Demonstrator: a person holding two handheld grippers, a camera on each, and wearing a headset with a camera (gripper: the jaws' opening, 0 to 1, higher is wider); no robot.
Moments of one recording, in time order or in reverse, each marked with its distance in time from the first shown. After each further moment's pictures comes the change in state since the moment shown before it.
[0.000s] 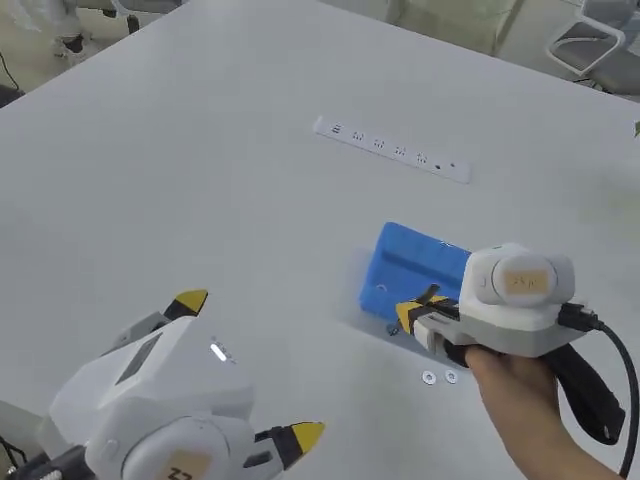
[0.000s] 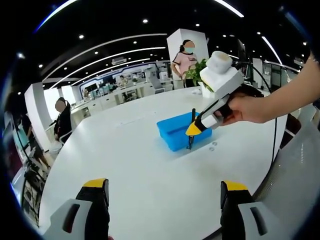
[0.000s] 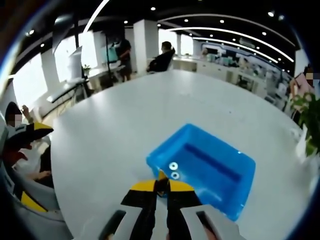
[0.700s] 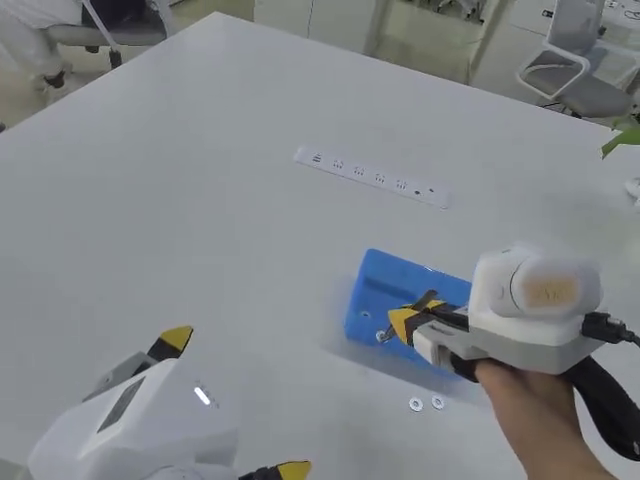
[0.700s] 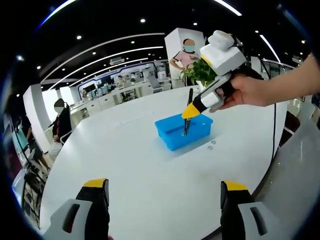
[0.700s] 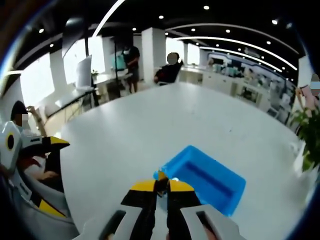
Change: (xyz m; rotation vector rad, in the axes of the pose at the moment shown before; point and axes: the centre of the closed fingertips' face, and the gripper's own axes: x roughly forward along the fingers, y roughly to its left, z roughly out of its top) left arm -0.002 -0.004 0.001 0.016 0.007 -0.010; right arm -0.029 0.001 0.039 -0.053 -0.081 0.035
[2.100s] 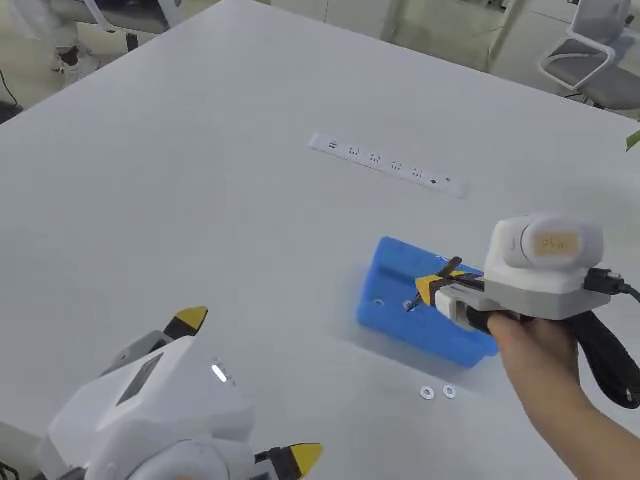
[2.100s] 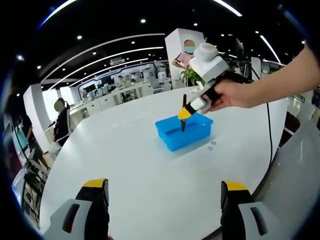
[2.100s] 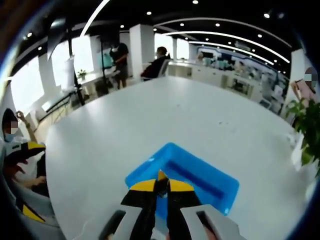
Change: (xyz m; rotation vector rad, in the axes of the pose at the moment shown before) left arm 0.001 0.002 0.000 -0.003 -0.005 -0.002; right arm 0.038 -0.045 -0.013 0.055 0.053 -0.069
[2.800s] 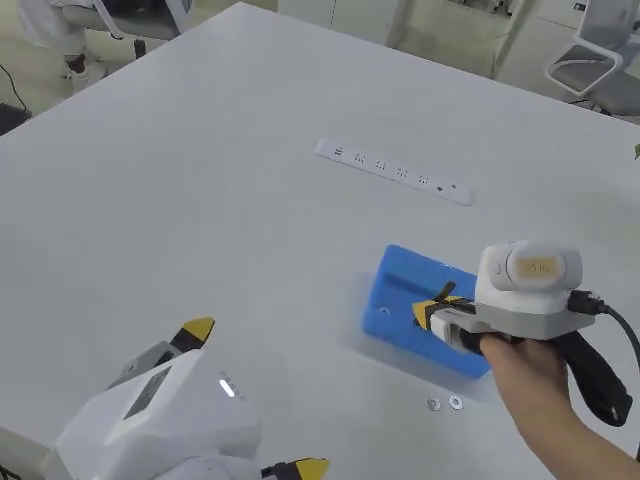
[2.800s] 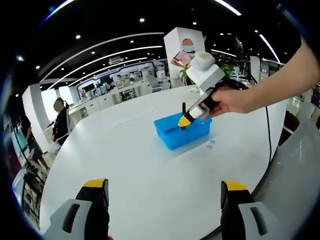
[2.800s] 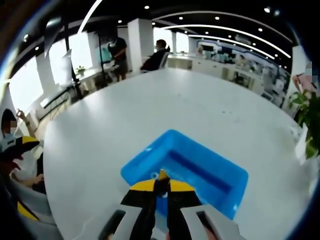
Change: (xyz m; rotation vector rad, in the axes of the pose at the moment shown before) left arm 0.000 -0.002 -0.002 0.005 0.011 -0.008; right arm 0.014 0.000 -0.021 0.020 0.049 0.011
